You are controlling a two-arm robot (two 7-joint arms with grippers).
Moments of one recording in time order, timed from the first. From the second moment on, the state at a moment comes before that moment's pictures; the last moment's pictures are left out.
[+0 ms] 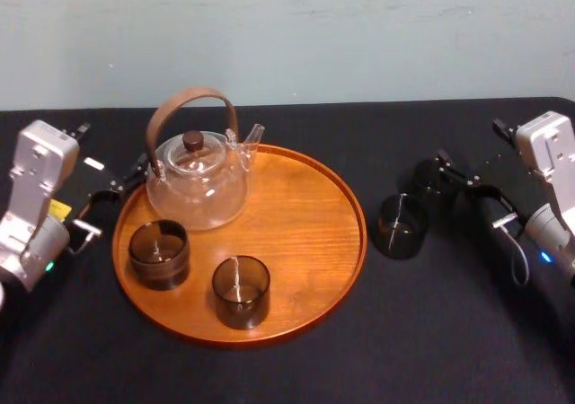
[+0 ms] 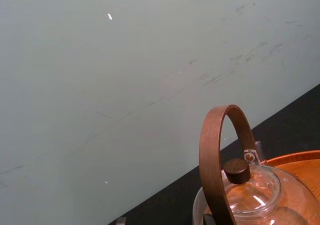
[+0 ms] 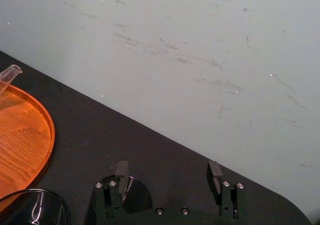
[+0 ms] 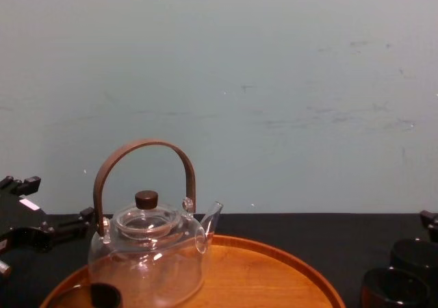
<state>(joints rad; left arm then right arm) -0.20 0.60 0.45 -1.41 -0.25 -0.12 0.03 0.20 0.60 -0.45 -1.41 0.25 -0.12 -0.03</state>
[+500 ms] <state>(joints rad) -0.20 0.60 0.45 -1.41 -0.25 -0.12 0.03 0.20 0.60 -0.45 -1.41 0.25 -0.12 -0.03</state>
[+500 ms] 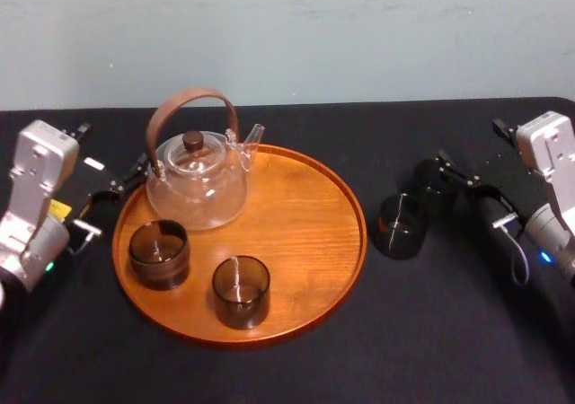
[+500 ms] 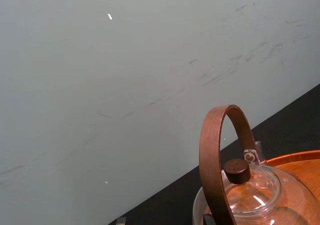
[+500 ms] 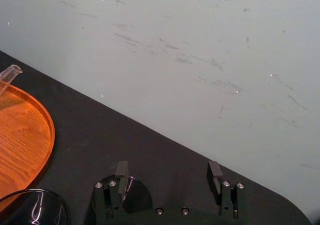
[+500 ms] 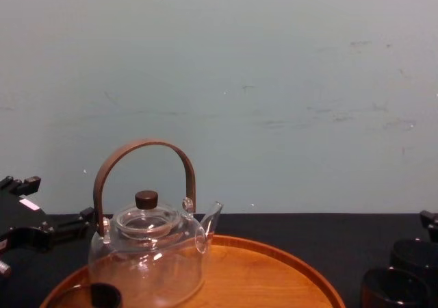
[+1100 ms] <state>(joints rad) -0.20 0.60 0.45 -1.41 -0.25 -0.12 0.03 0.20 0.60 -0.45 -1.41 0.25 -0.12 -0.03</state>
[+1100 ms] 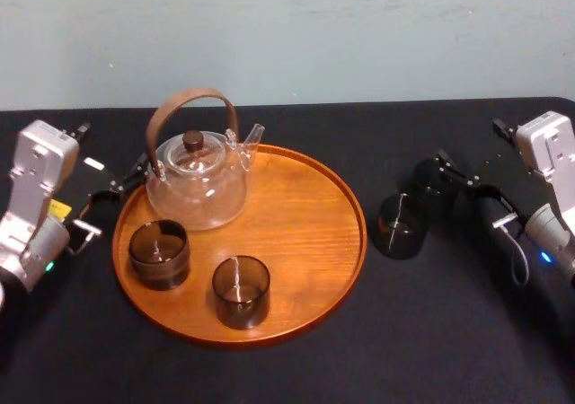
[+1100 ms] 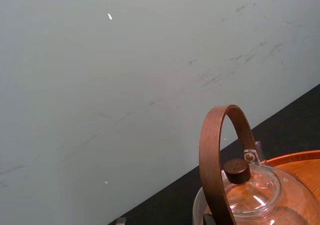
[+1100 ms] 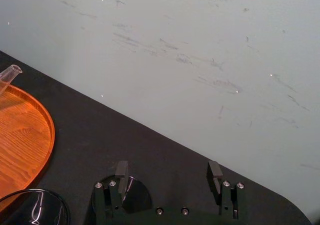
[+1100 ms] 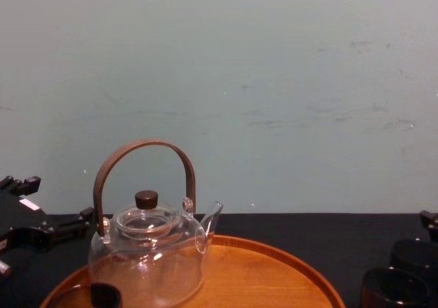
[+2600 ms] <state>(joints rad) -0.20 0.60 0.45 -1.41 -0.25 -0.12 0.03 -0.05 0.67 -0.36 -1.67 0.30 -0.08 0.07</state>
